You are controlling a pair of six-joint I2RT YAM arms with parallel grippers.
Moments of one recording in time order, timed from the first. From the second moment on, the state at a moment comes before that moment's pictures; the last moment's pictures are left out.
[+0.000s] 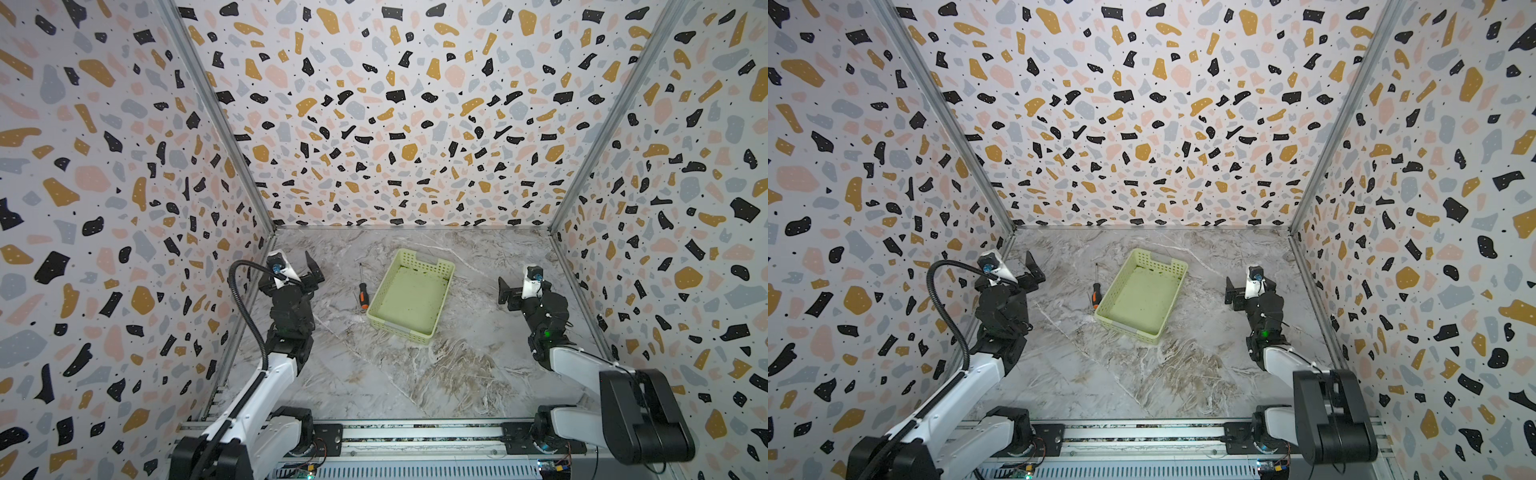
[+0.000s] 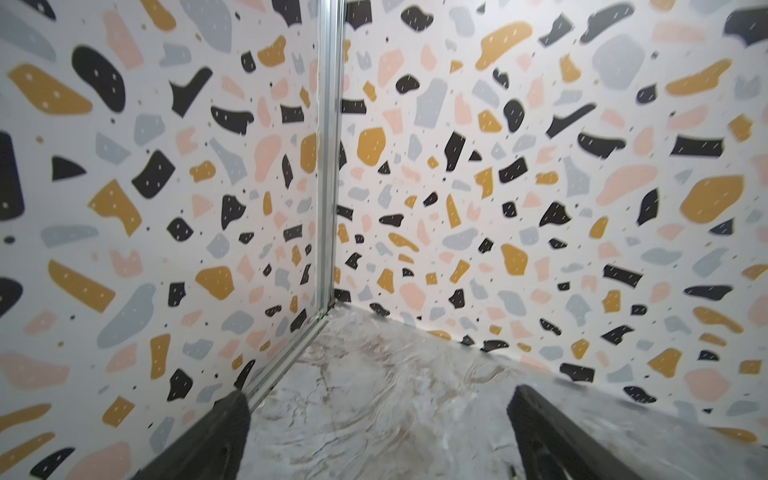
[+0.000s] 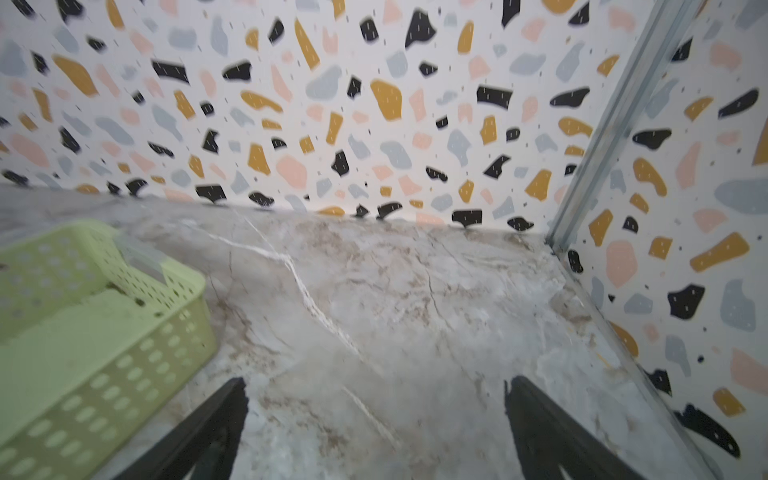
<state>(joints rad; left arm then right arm) -0.12 0.97 0.59 0.47 -0.44 -0.10 0.07 1.20 0.40 0.72 -0.07 -0.03</state>
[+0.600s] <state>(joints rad) -0.12 1.26 0.99 -0.08 -0.20 -0.26 0.07 1.20 0.81 0.11 -0.14 0.22</state>
